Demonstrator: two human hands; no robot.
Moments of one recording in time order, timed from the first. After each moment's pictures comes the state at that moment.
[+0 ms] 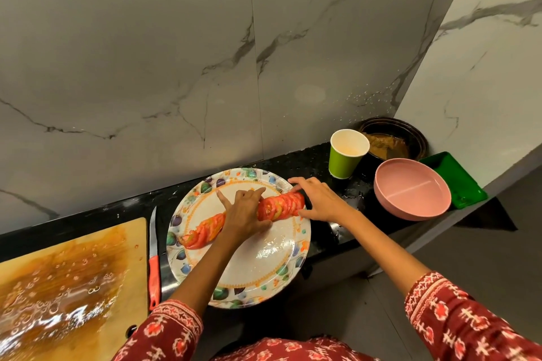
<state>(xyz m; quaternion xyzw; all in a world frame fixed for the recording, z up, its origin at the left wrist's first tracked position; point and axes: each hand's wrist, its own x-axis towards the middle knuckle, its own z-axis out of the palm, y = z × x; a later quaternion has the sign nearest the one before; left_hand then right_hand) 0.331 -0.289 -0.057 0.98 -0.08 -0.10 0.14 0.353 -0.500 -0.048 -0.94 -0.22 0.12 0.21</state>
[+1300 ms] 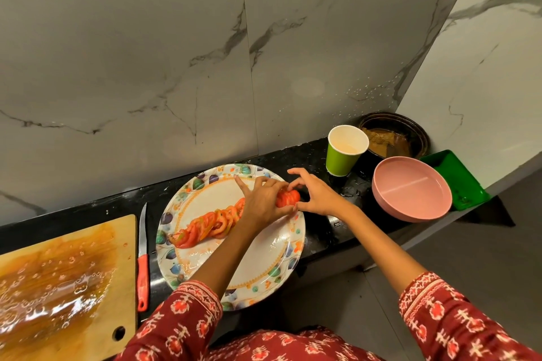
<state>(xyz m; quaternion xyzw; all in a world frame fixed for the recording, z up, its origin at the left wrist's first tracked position) 0.349 -0.339 -0.053 0.98 -0.14 -0.07 0.14 0.365 -0.508 -0.053 -0.91 -0.18 0.16 0.34</state>
